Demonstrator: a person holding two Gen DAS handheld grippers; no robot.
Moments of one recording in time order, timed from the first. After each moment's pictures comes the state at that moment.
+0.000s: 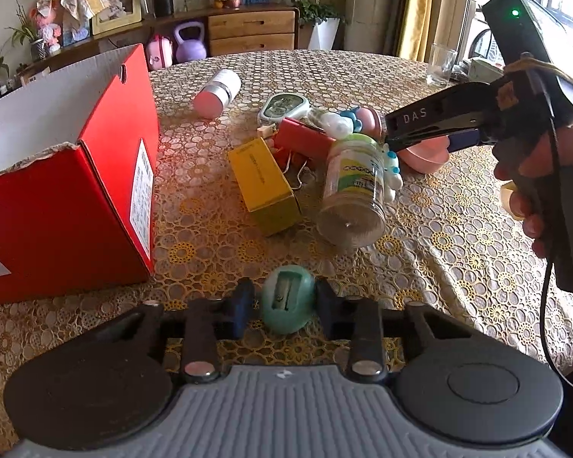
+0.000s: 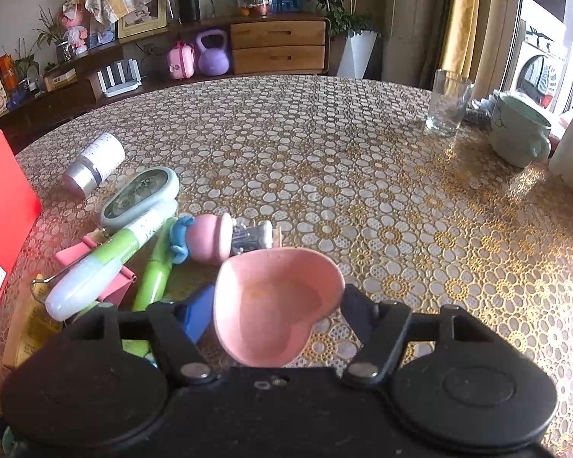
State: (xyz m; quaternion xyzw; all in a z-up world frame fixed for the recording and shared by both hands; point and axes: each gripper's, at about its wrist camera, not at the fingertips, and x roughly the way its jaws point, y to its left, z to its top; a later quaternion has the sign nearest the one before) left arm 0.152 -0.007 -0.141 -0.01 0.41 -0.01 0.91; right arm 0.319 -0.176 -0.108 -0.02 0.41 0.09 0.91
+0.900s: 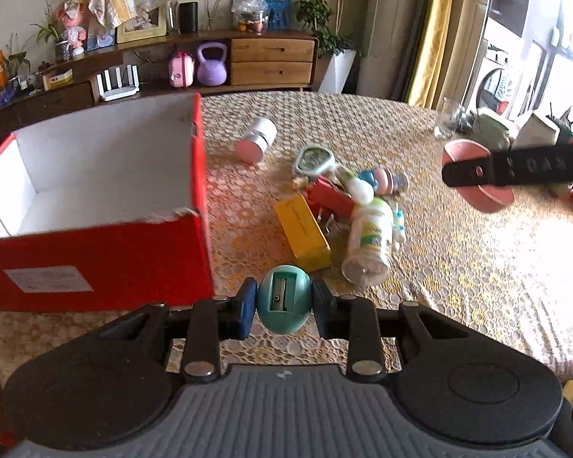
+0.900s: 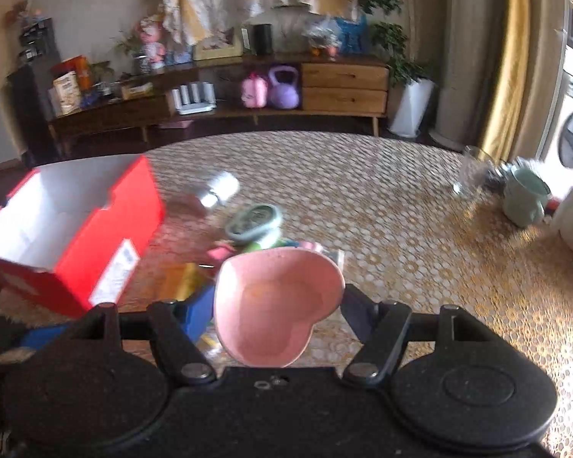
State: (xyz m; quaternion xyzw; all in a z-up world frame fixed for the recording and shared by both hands) left arm 0.125 0.033 -0.073 -0.05 0.38 0.01 0.92; right arm 0.223 -0.158 -0.003 -0.04 0.36 0.20 0.91
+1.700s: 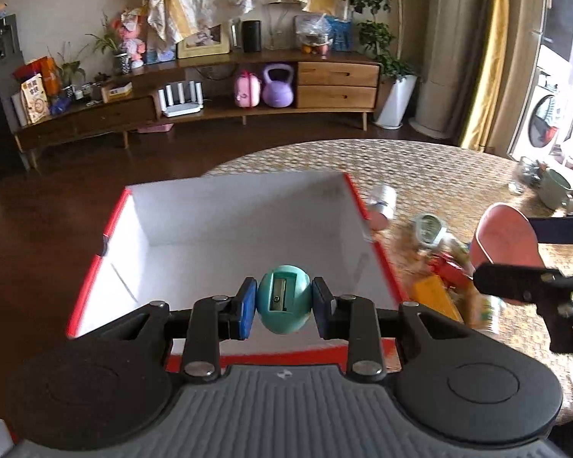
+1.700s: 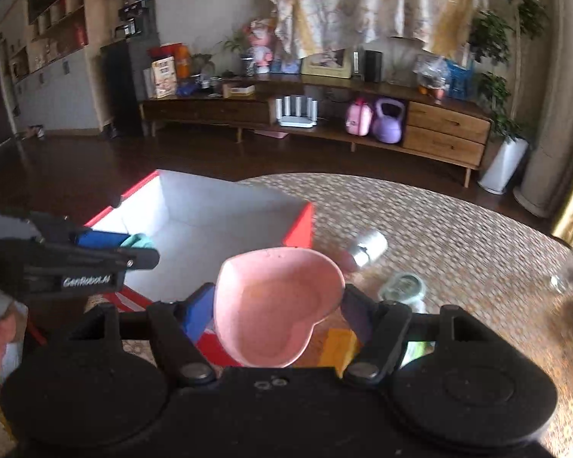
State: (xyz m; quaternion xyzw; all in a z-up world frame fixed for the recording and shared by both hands) left arm 0.145 0.163 -0.004 -0.04 0.37 0.09 0.92; right arm 0.214 -0.021 0.040 -0.10 0.33 0.32 0.88
